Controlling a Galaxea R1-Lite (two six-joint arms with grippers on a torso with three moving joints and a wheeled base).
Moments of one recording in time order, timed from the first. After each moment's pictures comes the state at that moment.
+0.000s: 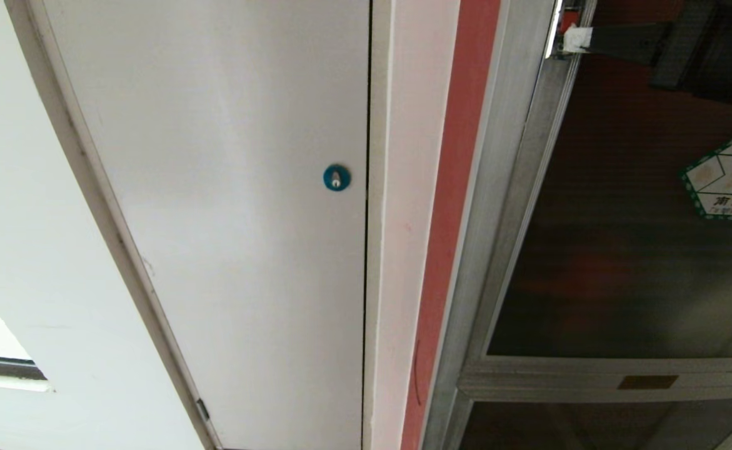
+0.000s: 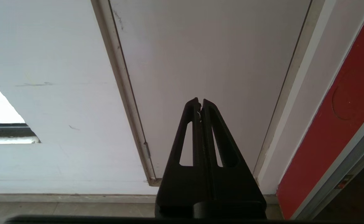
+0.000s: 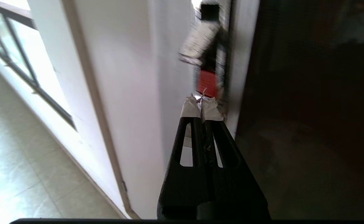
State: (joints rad) left arm -0.01 0.00 0.00 0.01 -0.02 0.03; right arm 0.25 1.44 -1.44 -0.13 0.39 0.06
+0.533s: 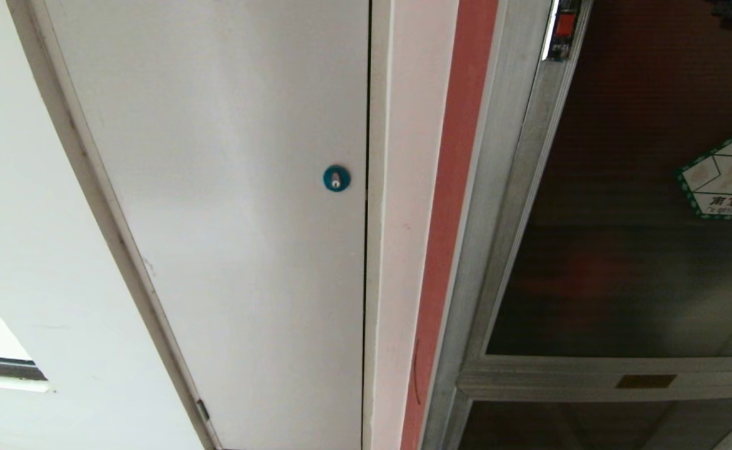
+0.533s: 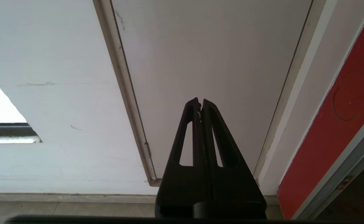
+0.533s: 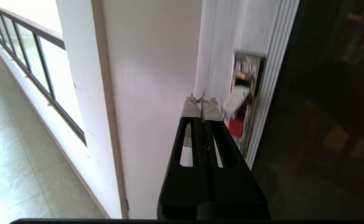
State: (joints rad) left arm -0.01 0.00 0.00 0.01 -0.02 0.03; right arm 0.26 1.40 -1.52 -0.14 0.44 0.07
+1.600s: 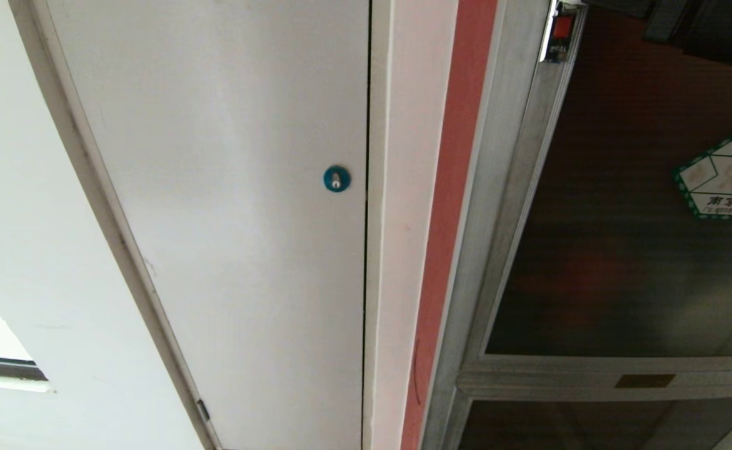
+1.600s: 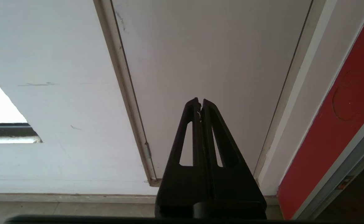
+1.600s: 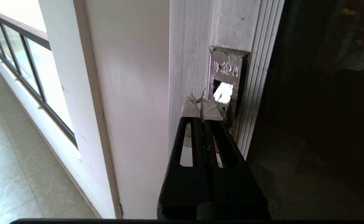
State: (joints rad) left arm -0.01 0.00 0.00 0.01 -0.02 0.03; right arm 0.24 1.53 -1.57 -0.15 0.41 0.07
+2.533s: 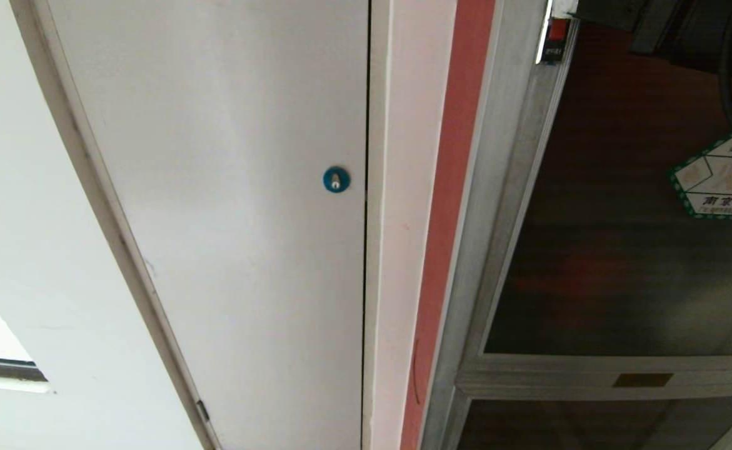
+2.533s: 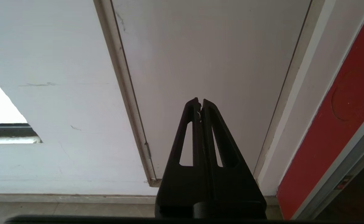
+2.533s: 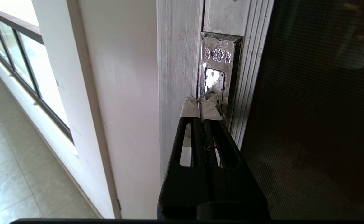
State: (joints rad) left arm -0.01 0.00 0.00 0.01 -0.02 0.03; right arm 0.20 1.56 -1.57 -0.16 0.41 0.07
